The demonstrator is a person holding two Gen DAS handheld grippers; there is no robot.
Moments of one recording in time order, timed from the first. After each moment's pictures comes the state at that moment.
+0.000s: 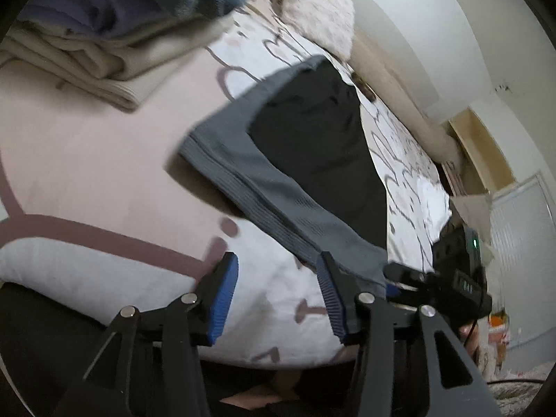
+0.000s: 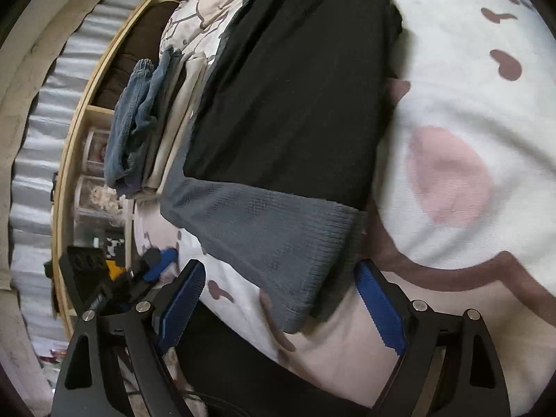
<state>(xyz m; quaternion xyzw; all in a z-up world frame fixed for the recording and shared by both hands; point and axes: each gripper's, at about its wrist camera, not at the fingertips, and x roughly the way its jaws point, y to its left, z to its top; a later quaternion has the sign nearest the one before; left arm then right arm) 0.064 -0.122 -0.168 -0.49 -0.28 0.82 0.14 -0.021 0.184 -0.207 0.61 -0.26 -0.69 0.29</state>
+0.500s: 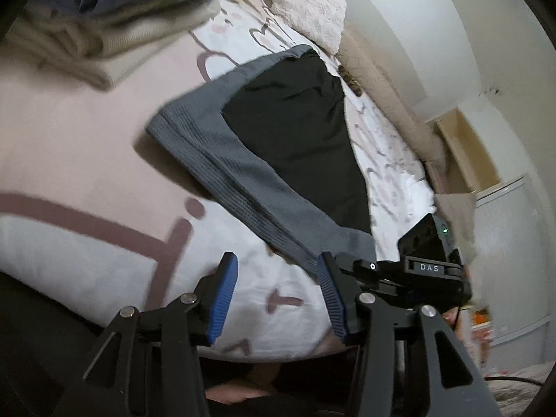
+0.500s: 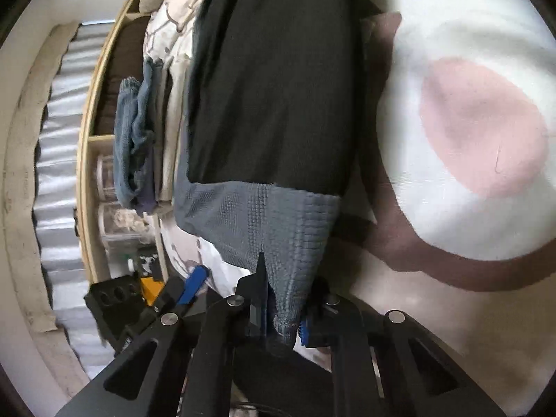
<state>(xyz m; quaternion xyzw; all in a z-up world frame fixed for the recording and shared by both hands) 0.066 -0.114 -0.172 -0.49 -0.33 0.79 0.17 -0.025 0.184 -0.225 0.64 -0.36 -0.61 0.29</state>
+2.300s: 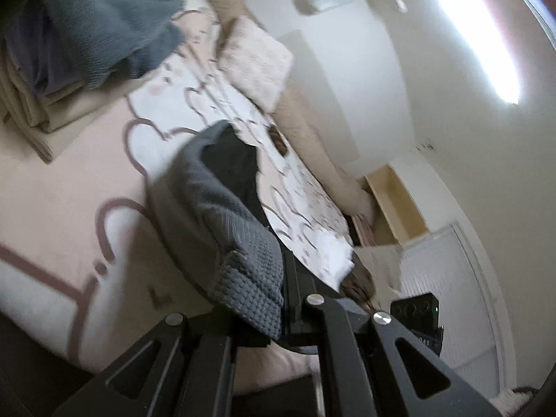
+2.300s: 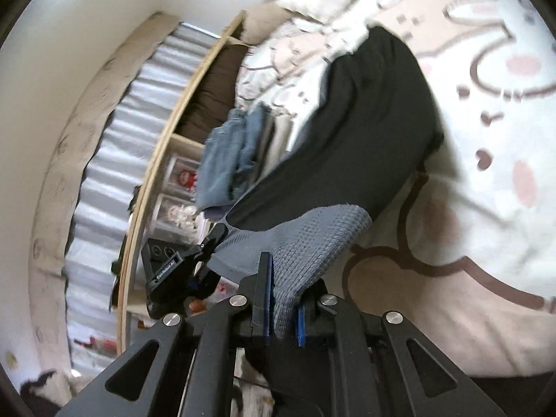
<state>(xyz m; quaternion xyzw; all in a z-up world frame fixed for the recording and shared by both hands) 0.060 -0.105 -0.085 -0.35 -0.43 0.80 0.25 0.024 0.254 -0.076 0.49 -0.31 -0.72 0.38</state>
